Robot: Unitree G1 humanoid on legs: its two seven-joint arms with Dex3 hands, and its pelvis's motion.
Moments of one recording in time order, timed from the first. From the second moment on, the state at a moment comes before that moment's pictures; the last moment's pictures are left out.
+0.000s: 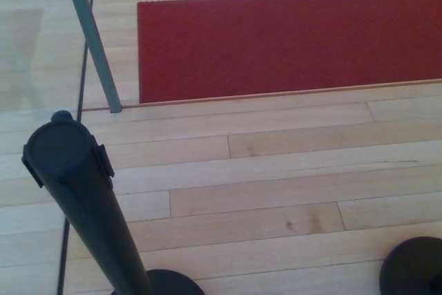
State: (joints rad) left_arm 0.11 0.29 0.15 1.31 0.03 -0.29 0.15; right_arm 0.12 -0.58 0.10 1.04 -0.54 -0.24 0.14
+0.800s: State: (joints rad) left_arm 0.10 0.30 0.00 1.33 0.10 -0.24 0.14; right_arm 0.10 -0.44 0.11 1.26 -0.52 -0.30 -0.28
